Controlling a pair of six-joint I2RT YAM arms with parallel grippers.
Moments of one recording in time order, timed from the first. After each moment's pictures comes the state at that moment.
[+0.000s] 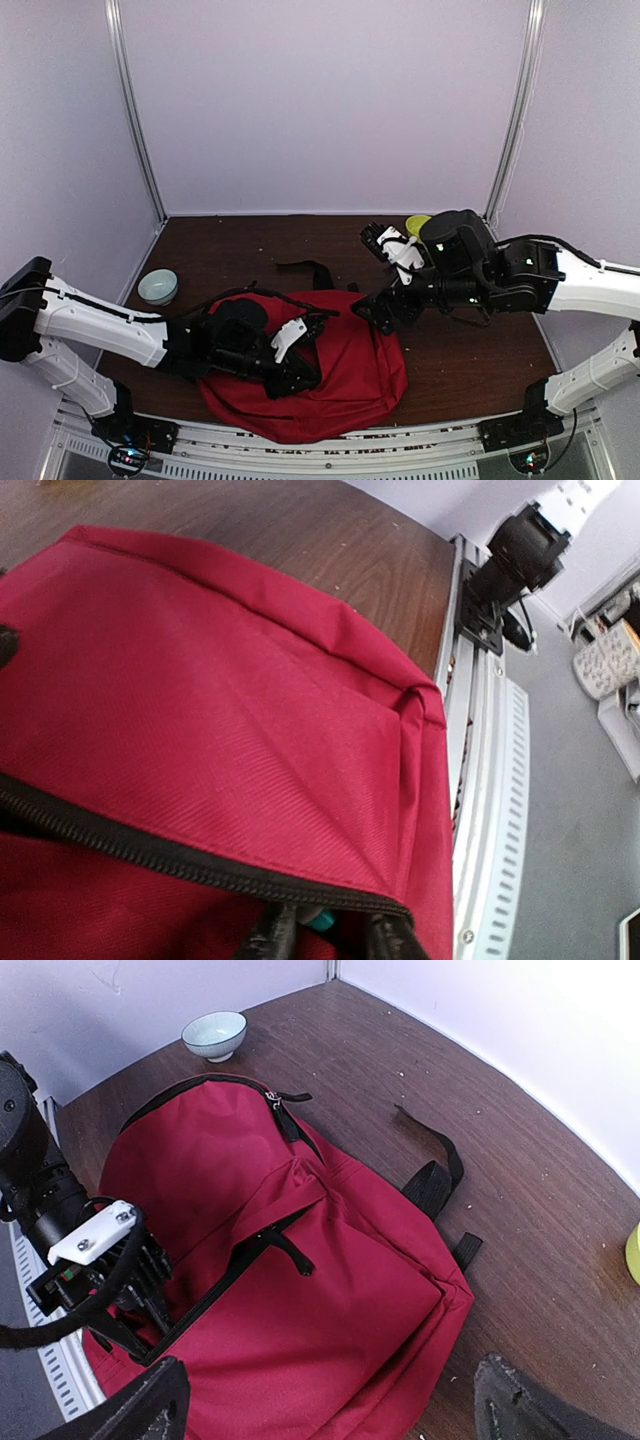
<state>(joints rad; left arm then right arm) -1.19 1.43 0.65 0.19 0.26 -0.30 1.11 1.22 1.11 -0.49 0.20 0.13</state>
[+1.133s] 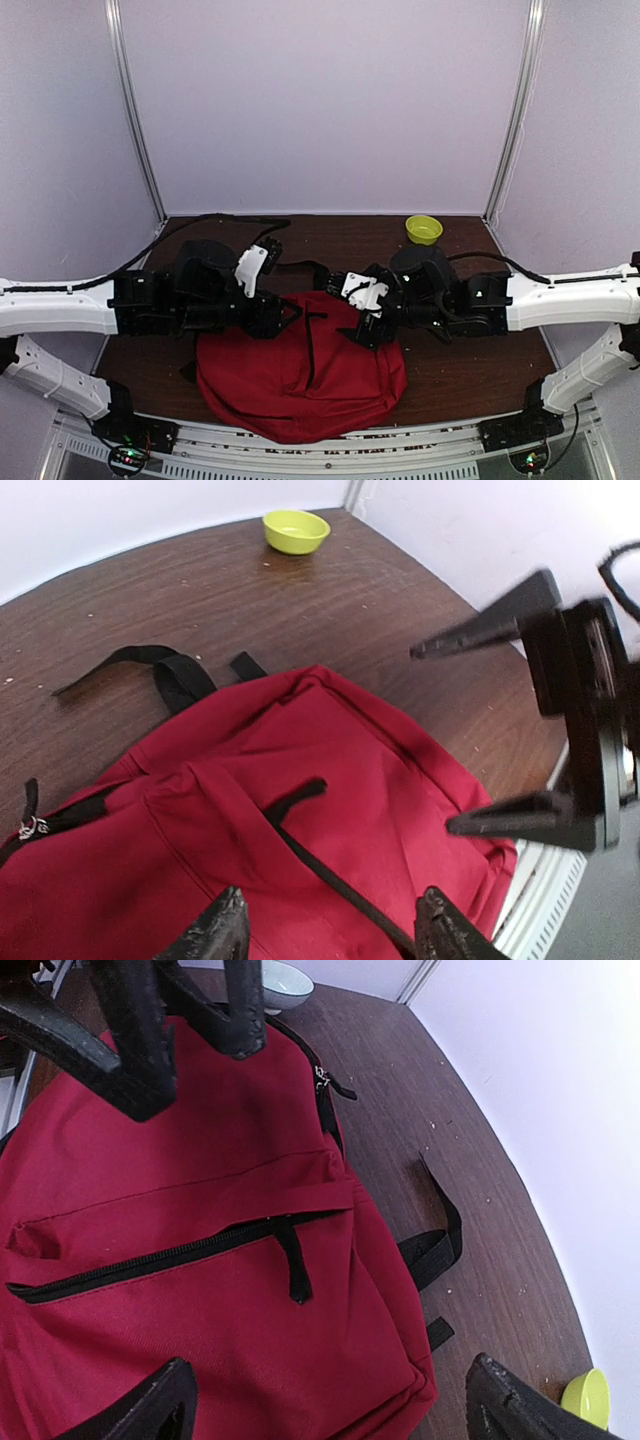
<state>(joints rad) -1.12 1.18 0.86 -0.21 -0.14 -0.44 1.10 1.36 0.93 -0.13 0.16 -0.38</state>
